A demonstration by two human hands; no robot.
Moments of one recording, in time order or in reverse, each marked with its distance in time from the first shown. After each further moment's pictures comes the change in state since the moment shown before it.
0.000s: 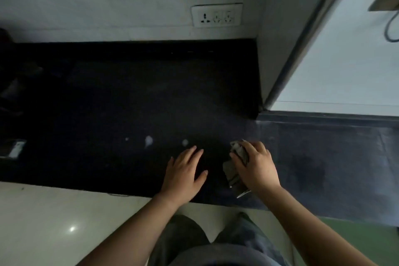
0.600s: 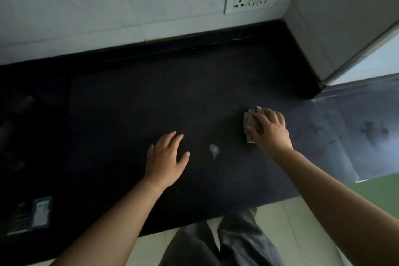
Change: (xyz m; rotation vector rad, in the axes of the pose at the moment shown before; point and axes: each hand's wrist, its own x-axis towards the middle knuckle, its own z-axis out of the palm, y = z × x) left_hand 0.063 -0.259 -0.098 0.069 0.016 0.169; right_hand 0.067 -0.139 0.117 -0.177 0.178 0.254
